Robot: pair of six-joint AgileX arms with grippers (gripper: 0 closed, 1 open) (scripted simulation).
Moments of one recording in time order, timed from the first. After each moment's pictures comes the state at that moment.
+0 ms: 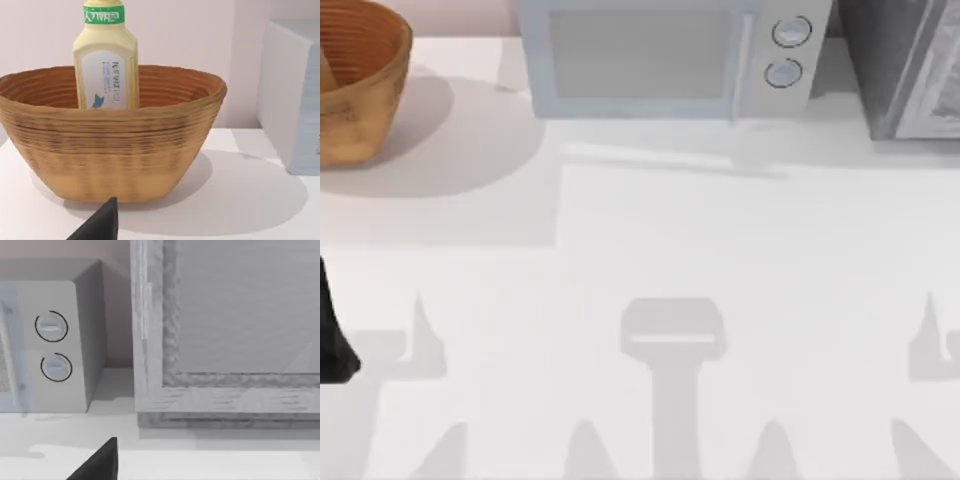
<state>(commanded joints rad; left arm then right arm) 0.00 0.00 0.00 0.00 0.00 0.00 0.00 0.00 0.00 0.00 0.00 0.00</state>
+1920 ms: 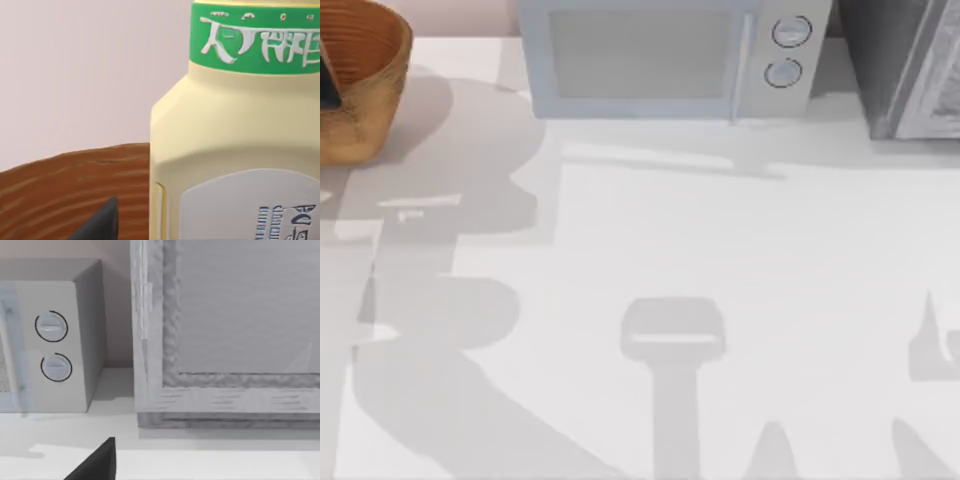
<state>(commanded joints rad) 0.24 2.05 0.91 1.14 0.27 0.01 0.00 0.00 0.00 0.00 0.00 0.00</state>
